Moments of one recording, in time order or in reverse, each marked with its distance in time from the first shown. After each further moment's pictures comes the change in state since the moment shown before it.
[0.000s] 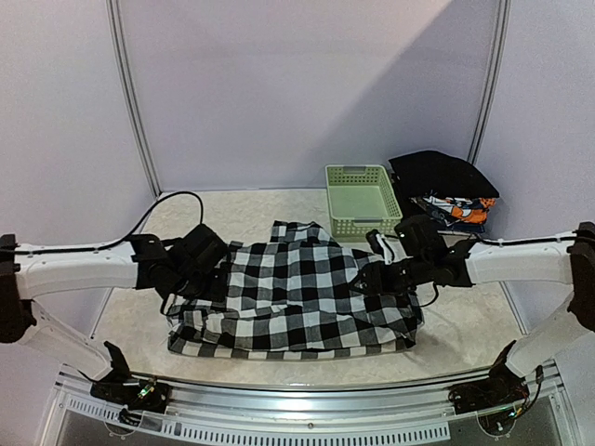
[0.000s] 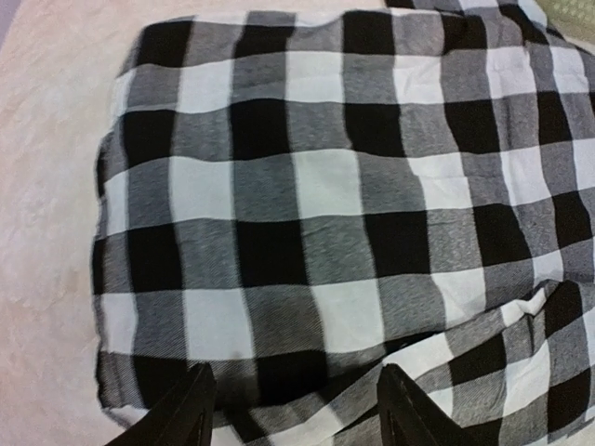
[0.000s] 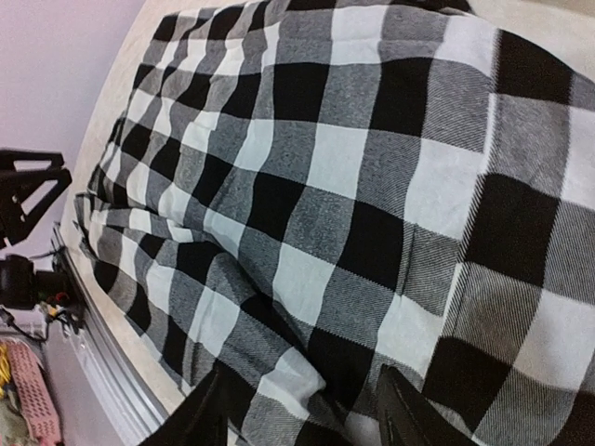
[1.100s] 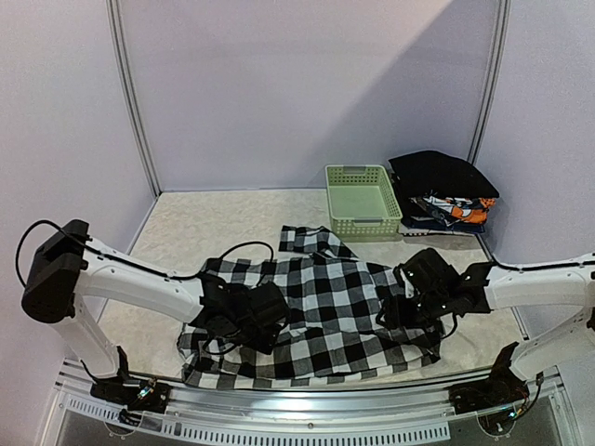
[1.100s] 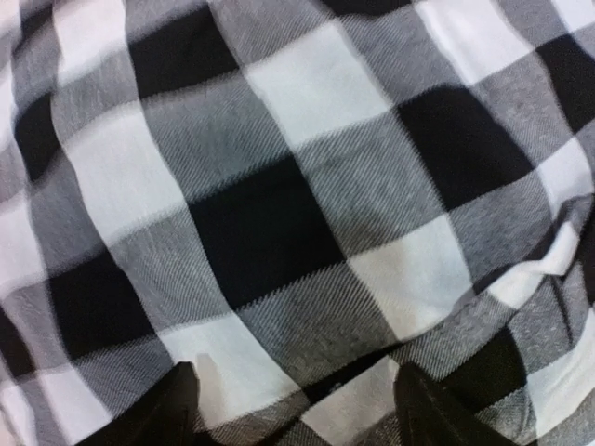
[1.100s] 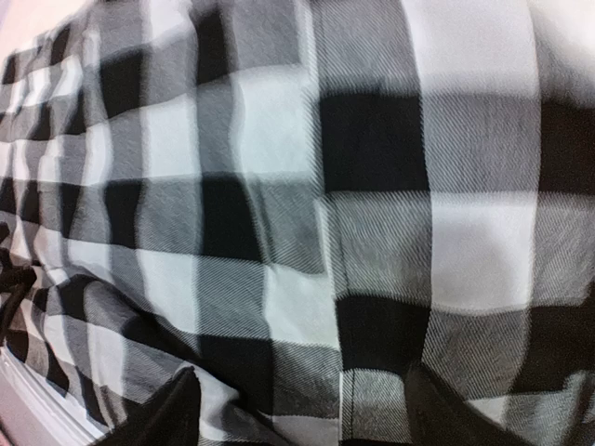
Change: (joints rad) left arm -0.325 0.377 0.074 0.136 0.087 -0.080; right arm 0.111 -0.154 -0.174 -0.234 0.290 0.191
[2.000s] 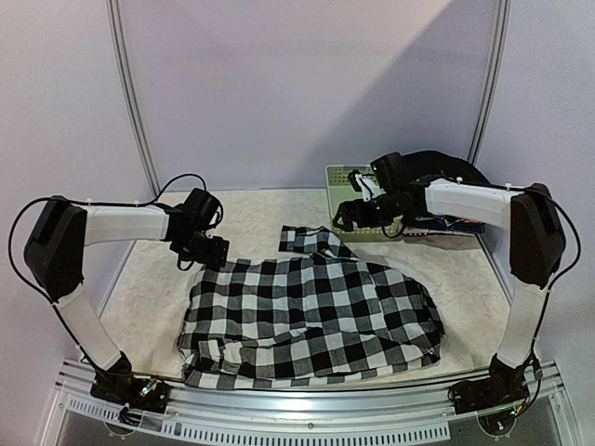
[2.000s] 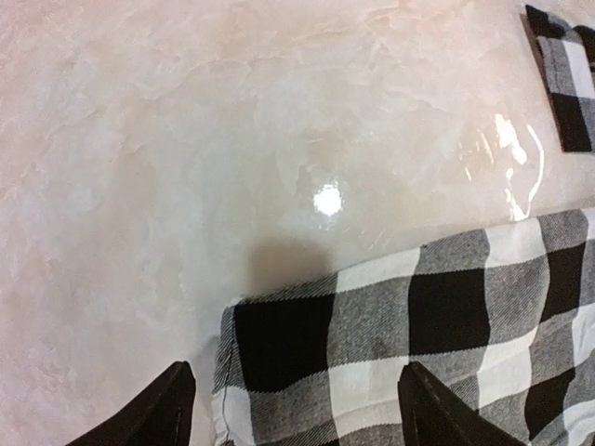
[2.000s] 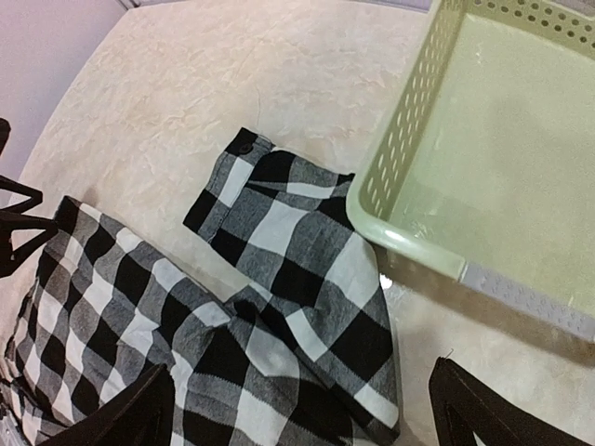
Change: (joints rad) left arm 0.737 0.036 0.166 0.056 0.135 0.478; right arm -0.274 0.614 0.885 -0.033 -0.178 -0.519
